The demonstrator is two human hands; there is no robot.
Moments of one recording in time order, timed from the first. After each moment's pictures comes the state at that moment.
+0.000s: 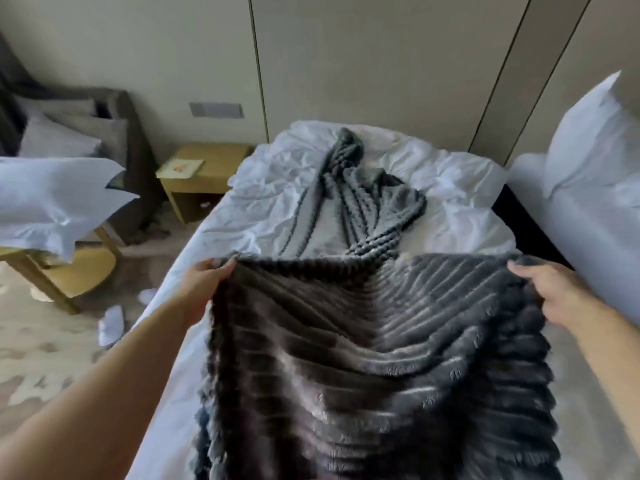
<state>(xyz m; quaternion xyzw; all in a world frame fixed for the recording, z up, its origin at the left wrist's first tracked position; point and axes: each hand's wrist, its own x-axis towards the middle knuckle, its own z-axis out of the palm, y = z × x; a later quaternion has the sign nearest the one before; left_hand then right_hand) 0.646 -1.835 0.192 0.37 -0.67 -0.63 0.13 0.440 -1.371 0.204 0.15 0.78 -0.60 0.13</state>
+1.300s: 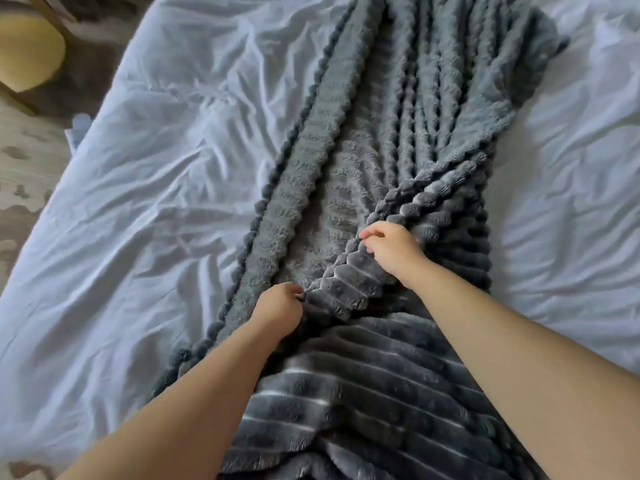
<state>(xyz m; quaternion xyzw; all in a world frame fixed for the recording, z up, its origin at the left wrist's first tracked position) 0.647 -1.734 -0.091 0.40 -0.79 -0.38 -0.26 0.471 -1.614 -0.057 -0.07 0.88 -0.29 0.37</state>
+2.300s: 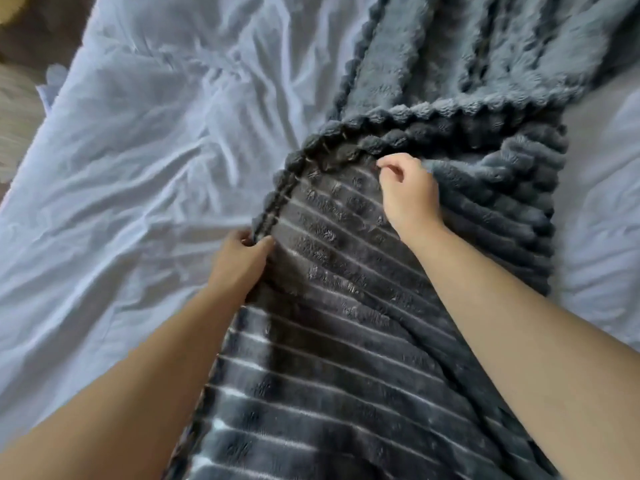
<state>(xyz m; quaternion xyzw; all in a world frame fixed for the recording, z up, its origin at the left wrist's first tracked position) 0.595 -1.874 -0.151 0.57 -0.65 -0.50 -0.07 0.391 -1.737 -0.105 -0.14 0.91 -0.33 0.20</state>
